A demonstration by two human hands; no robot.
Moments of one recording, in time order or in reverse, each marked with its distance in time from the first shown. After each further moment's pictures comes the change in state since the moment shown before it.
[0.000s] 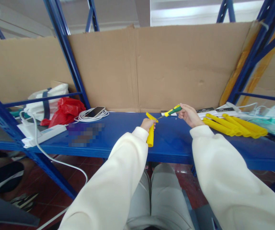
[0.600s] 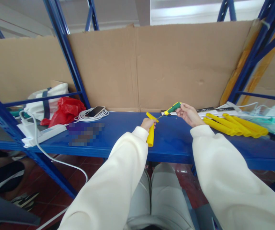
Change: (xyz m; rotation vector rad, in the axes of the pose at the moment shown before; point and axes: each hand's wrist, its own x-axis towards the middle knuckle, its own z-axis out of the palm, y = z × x) left_hand -0.004 0.001 0.001 -0.022 -0.011 0.004; right_hand 0.000 -0.001 0.000 -0.008 -0.022 0.017
